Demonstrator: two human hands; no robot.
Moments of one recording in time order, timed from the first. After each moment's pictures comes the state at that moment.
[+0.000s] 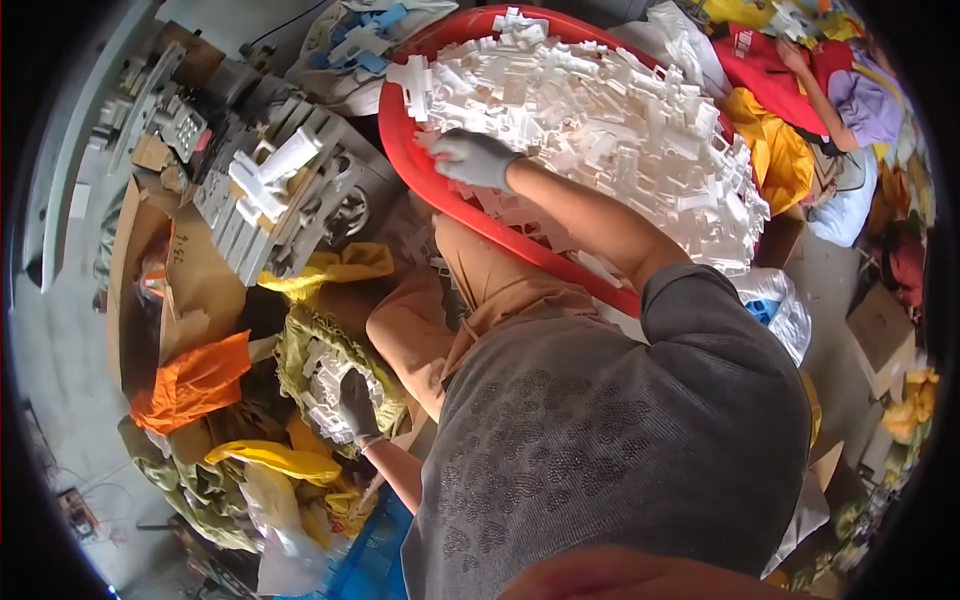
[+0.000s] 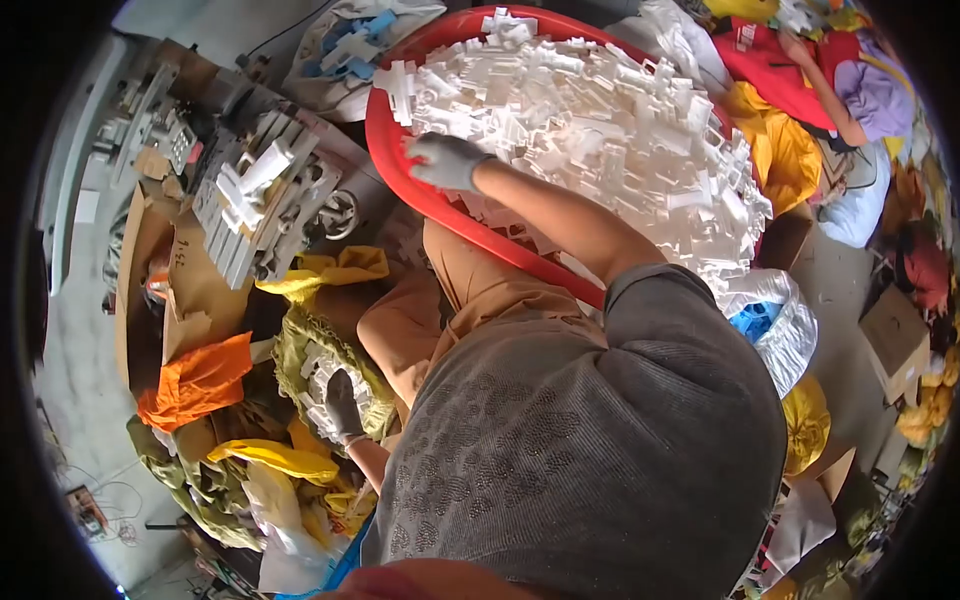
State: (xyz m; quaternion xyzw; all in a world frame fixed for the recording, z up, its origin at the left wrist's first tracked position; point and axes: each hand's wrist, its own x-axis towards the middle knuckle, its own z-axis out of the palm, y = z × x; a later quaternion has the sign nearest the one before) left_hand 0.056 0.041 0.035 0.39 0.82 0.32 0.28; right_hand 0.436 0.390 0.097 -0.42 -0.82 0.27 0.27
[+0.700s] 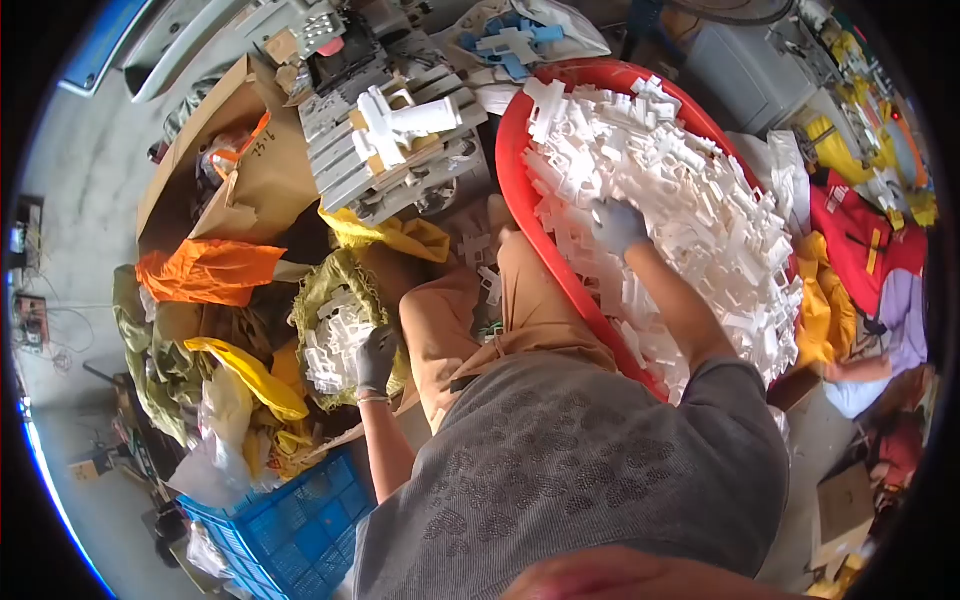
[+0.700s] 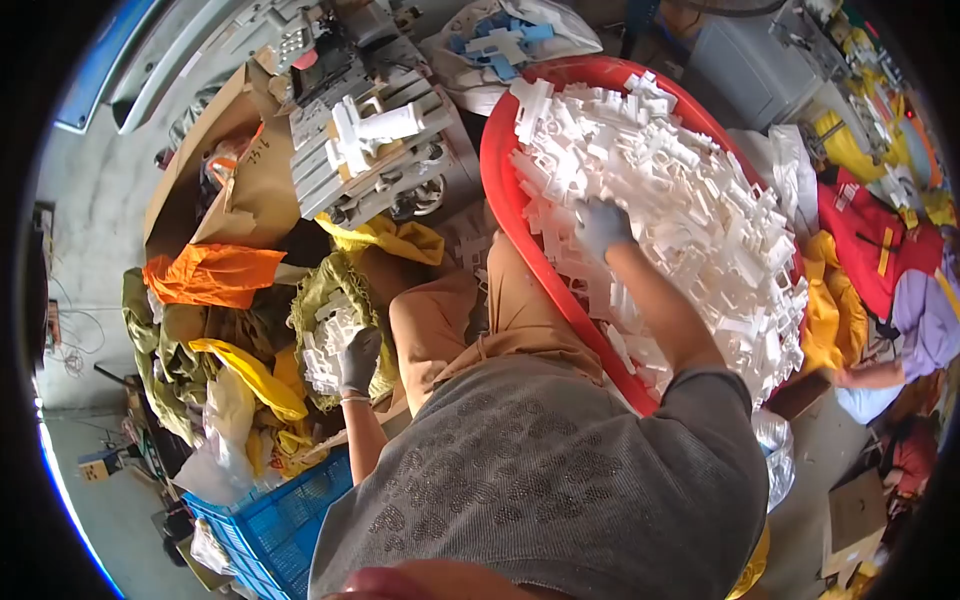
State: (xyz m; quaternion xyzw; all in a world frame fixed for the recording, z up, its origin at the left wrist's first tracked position) left_hand 0.086 0.062 0.039 0.43 0.83 0.26 0.23; right_hand 0.510 0.384 0.026 -0.49 -0.87 0.05 0.08
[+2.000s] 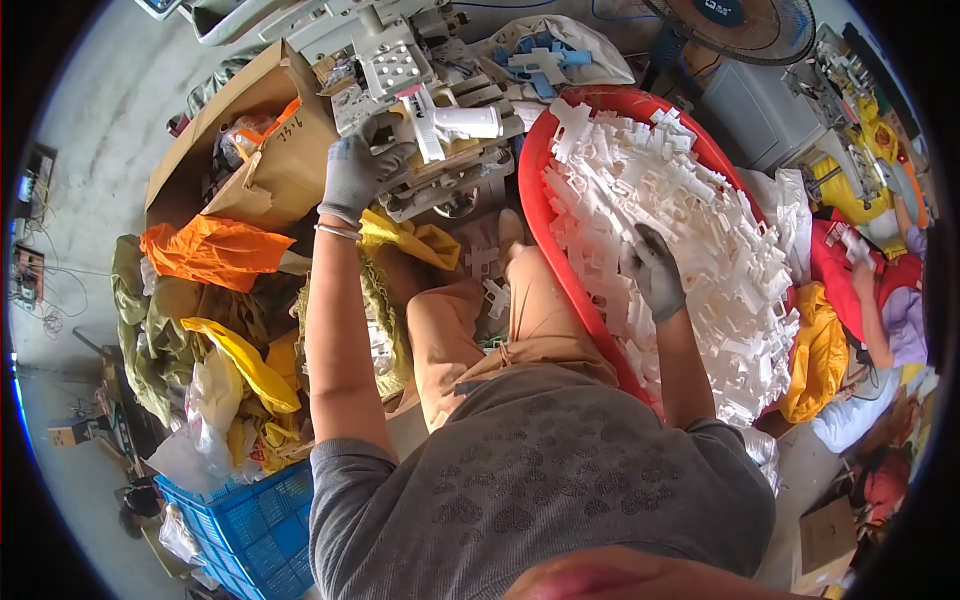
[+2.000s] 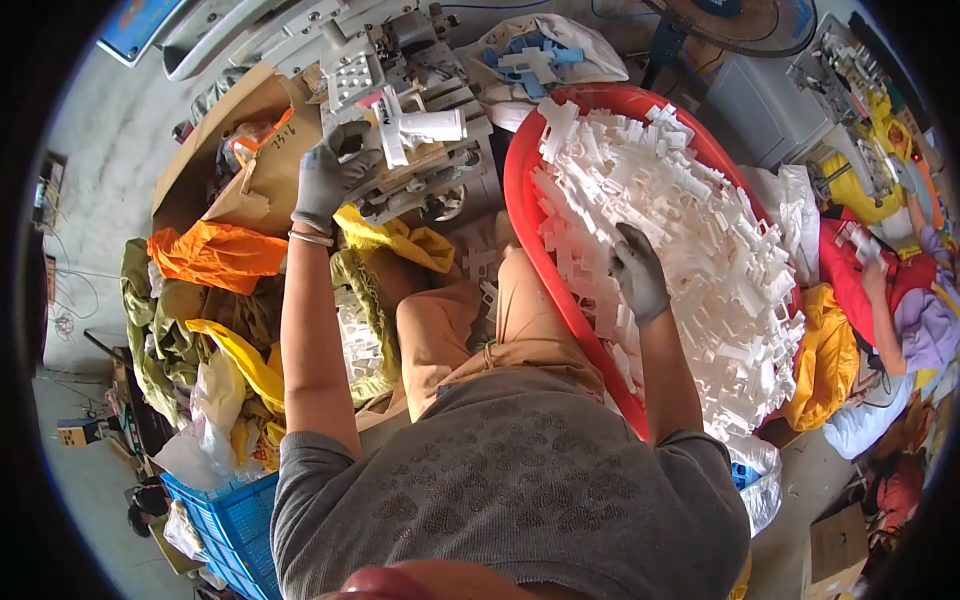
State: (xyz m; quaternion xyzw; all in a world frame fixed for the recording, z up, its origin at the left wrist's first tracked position) left_hand 0.089 0.299 0.276 0.65 0.68 0.33 0.06; right_hand 0.530 0.323 0.077 -0.37 -0.35 0.72 0.47
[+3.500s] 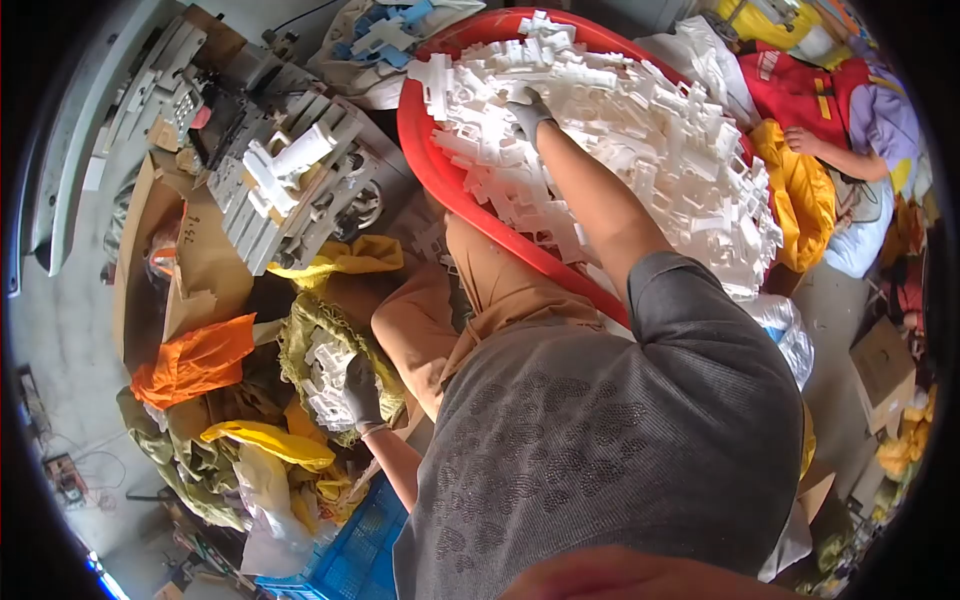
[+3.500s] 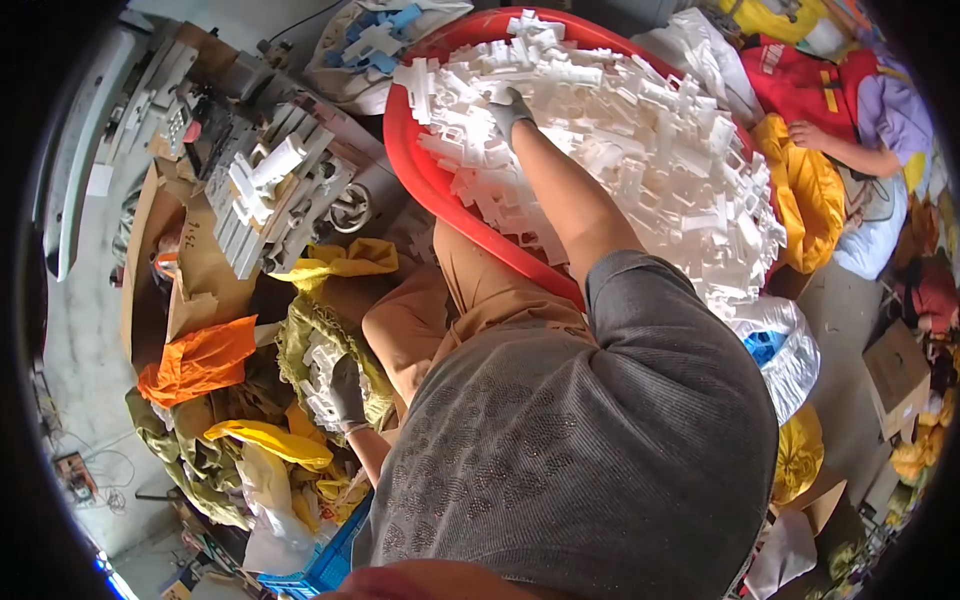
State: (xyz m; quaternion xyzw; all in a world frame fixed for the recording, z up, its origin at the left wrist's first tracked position) left_hand 0.101 0.066 0.076 0.40 0.83 0.27 0.30; right_hand 0.485 0.497 0.008 -0.64 -0.34 0.56 0.39
